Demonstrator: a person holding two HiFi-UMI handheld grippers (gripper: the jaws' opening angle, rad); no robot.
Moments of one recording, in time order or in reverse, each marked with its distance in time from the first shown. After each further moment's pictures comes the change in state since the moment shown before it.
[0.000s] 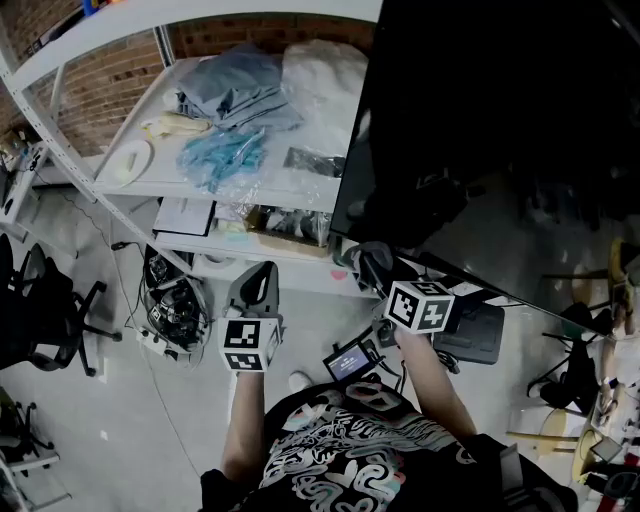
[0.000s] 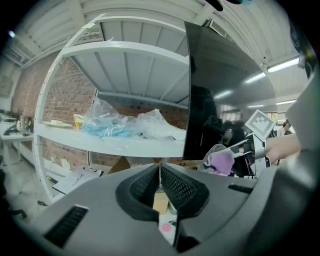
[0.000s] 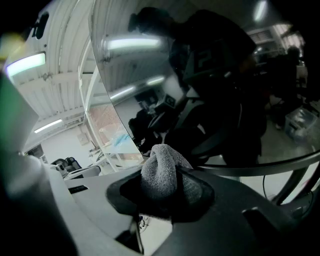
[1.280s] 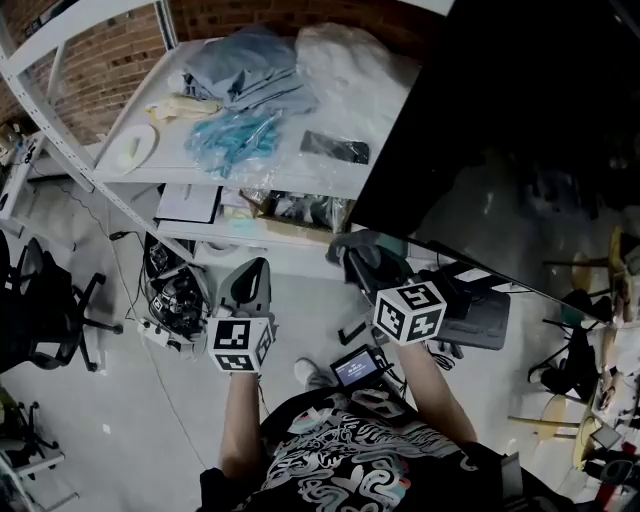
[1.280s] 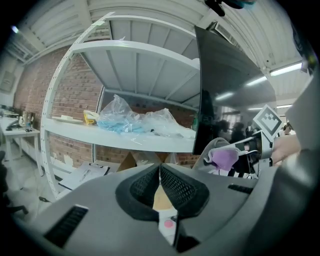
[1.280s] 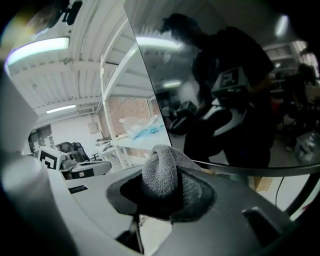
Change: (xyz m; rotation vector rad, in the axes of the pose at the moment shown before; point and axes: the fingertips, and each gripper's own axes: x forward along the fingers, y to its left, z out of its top) left arm -0.031 0.050 -0.016 -0.031 0.011 -0.001; right arm 0.017 0.083 -0.014 -0.196 -0.033 0.057
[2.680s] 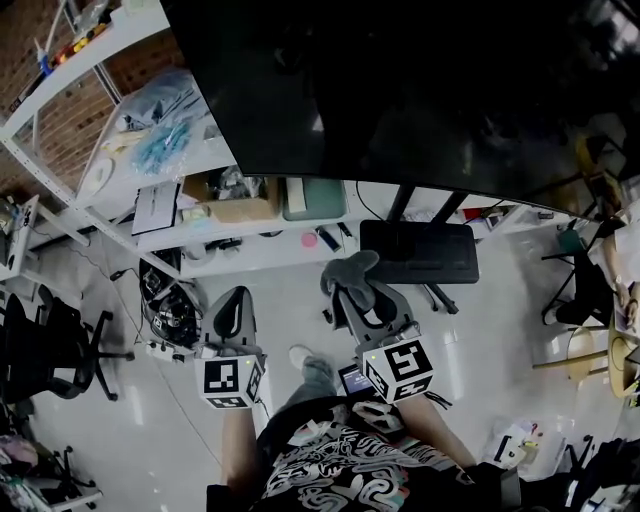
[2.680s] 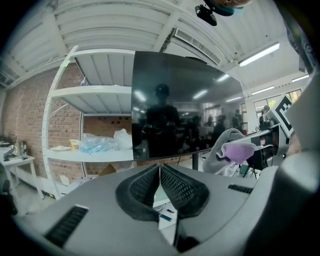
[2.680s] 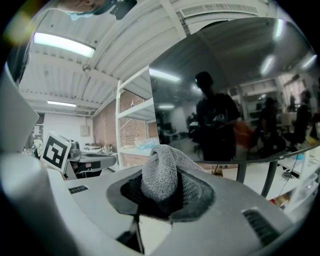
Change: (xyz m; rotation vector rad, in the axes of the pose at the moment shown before) left arm -0.177 -0.247 0.002 0.209 -0.061 -0.081; right arm -0.348 0.028 -0.069 -0.112 -0.227 -0.177
